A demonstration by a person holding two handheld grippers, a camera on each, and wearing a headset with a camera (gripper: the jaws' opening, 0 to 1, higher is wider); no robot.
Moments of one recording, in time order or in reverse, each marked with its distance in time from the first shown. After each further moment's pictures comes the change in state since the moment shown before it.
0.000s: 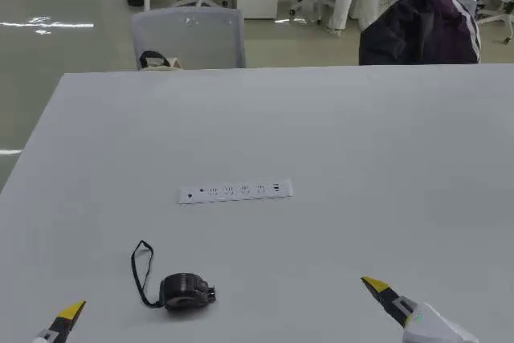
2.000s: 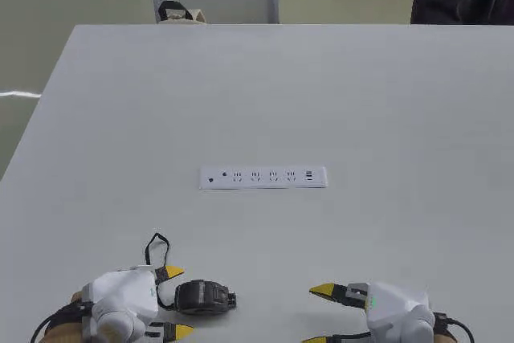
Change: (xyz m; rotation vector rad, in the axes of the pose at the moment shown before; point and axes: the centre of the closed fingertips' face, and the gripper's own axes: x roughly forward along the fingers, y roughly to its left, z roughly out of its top) left arm 0.140 0.005 -0.030 0.500 0.264 -0.494; right arm 0.135 0.006 -0.037 -0.261 0.165 0.481
